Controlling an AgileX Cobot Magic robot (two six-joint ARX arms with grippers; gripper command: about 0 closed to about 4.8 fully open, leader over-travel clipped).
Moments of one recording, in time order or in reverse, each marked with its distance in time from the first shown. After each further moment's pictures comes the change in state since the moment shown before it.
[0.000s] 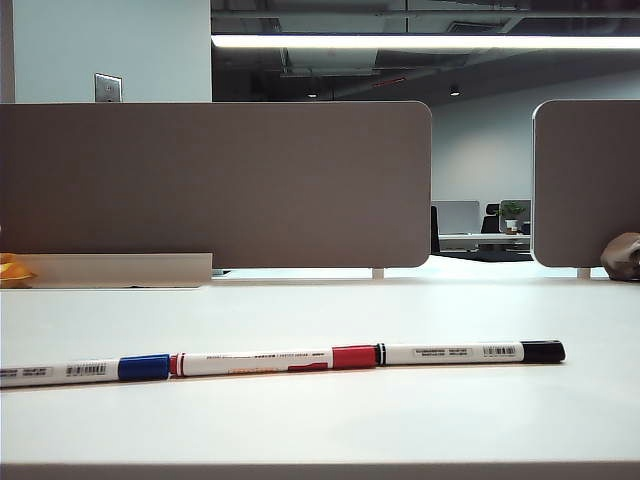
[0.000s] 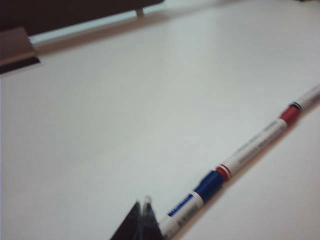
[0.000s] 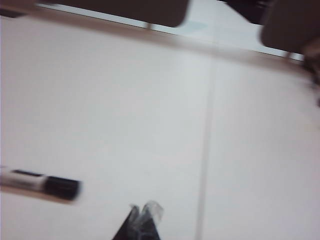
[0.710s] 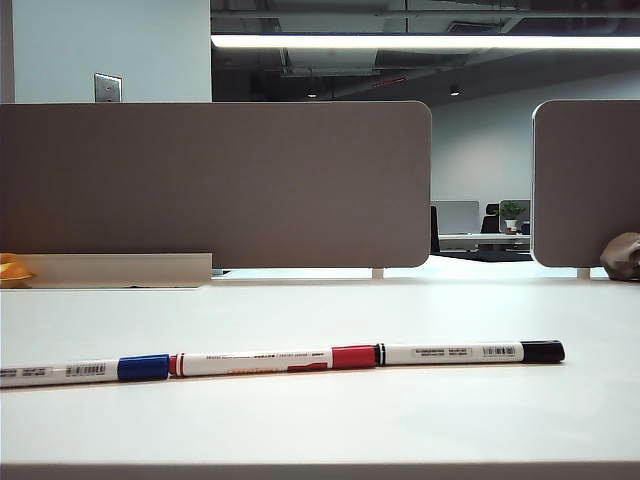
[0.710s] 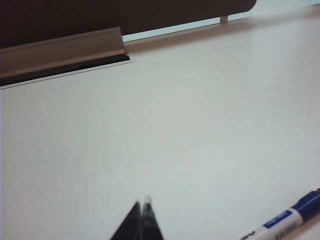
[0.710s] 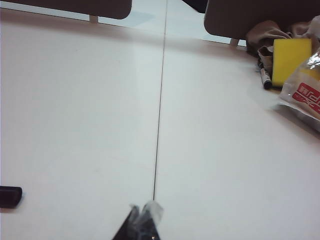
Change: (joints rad) left arm 0.271 -0.051 0.000 0.000 0.000 0.000; right arm -0.162 0.000 0.000 0.000 0.002 0.000
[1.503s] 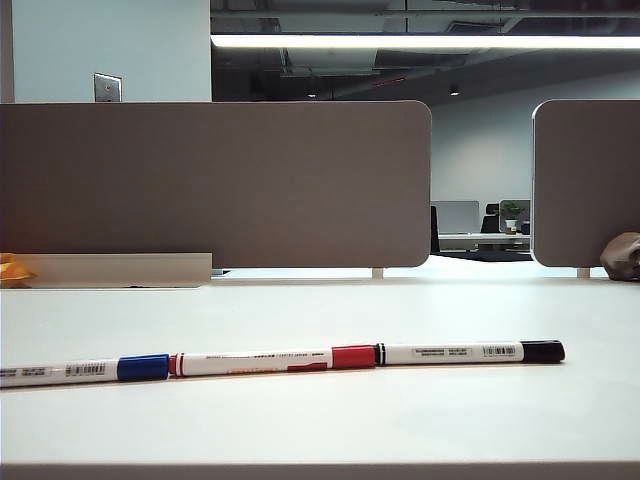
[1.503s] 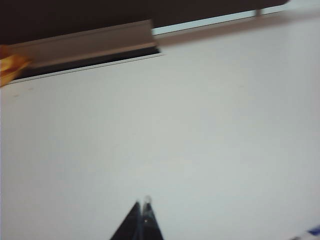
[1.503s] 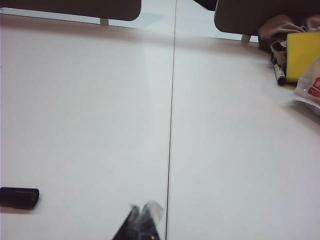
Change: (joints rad) left arm -0.002 0.000 0.000 -0.002 -0.133 0.000; right arm 0.001 0.000 0.000 -0.003 -0.036 0.045
